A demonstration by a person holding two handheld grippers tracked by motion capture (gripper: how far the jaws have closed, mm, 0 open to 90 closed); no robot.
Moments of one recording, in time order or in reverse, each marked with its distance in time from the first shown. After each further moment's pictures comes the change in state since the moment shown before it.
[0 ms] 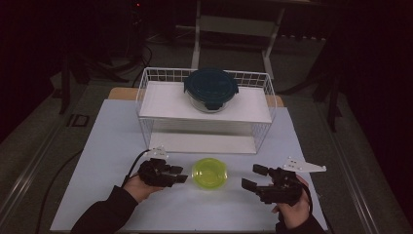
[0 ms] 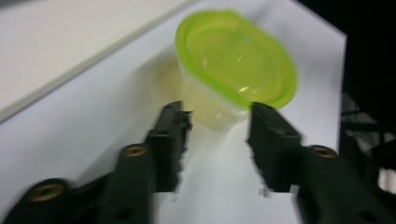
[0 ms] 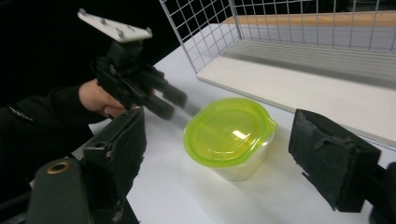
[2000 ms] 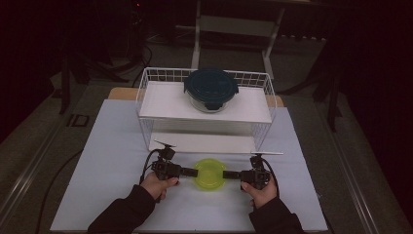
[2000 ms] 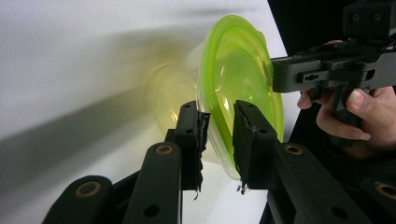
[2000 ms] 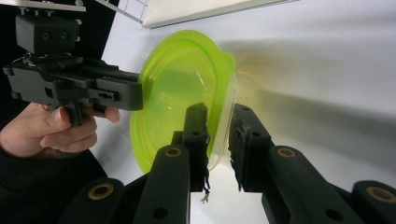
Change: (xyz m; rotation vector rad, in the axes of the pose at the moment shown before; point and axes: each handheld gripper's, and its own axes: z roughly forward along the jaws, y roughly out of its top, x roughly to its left) left arm 0.017 0.010 0.042 0.070 -0.145 -0.571; right arm -0.053 -0.022 0.092 0.289 -0.030 0.546
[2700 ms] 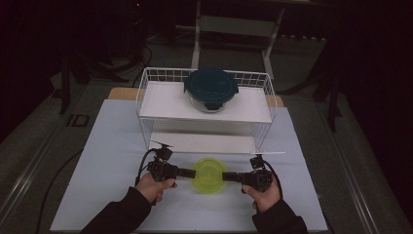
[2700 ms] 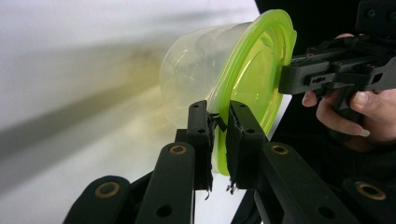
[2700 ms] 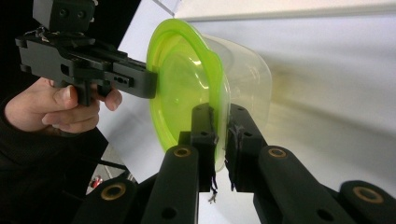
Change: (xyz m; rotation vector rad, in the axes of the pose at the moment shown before) left arm -0.026 -0.002 -0.021 -0.004 0.002 0.031; right arm 0.033 -0.003 -0.018 0.000 0.009 -0.141
